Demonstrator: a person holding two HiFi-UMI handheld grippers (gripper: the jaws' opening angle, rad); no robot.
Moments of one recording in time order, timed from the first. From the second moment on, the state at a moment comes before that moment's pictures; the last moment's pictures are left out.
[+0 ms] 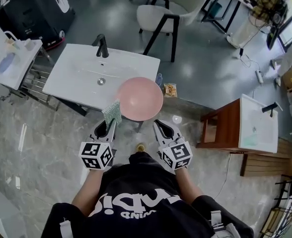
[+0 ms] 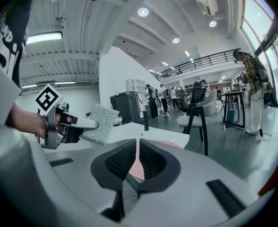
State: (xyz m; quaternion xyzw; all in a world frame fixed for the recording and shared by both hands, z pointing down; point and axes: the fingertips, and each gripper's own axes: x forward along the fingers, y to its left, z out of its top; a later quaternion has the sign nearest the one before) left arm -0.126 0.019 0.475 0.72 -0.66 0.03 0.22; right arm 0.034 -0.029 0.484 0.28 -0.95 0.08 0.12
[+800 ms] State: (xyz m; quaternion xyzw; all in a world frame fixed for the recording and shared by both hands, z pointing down) left arm -0.174 -0.041 0.483 0.72 -0.64 0.03 0.25; right arm 0.013 -0.111 0.543 0.32 -0.91 0.17 0.19
